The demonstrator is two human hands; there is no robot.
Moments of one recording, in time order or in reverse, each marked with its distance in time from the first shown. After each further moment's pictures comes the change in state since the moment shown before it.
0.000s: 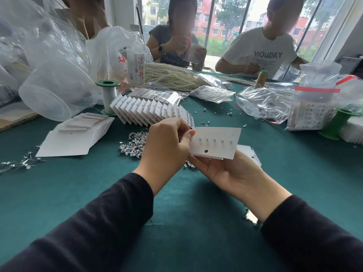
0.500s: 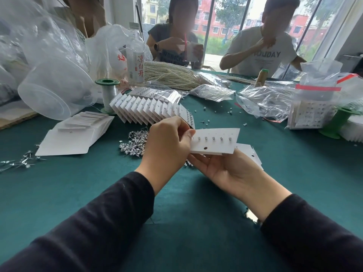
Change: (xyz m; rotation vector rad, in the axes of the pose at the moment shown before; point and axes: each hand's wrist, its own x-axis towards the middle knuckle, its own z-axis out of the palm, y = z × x) left_hand 0.001 -0.001 0.002 -0.013 -0.005 -0.033; right_hand 0.002 0.003 -0.001 -0.018 0.003 0.000
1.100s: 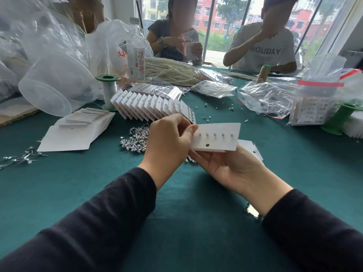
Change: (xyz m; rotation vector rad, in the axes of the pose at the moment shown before) left_hand -0.002 0.000 0.001 -0.059 -0.004 -0.055; right_hand -0.004 -0.002 0.004 0.057 0.031 0.037
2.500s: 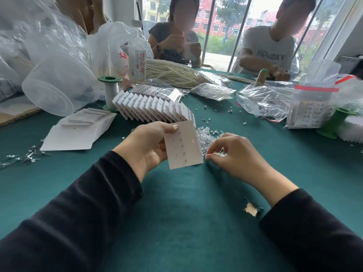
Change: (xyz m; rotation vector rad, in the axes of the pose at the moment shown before) left_hand 0.015 -0.003 -0.030 -0.841 -0.282 -0.971; right_hand 0.000 -0.020 -0.022 -1.859 0.251 -0.447
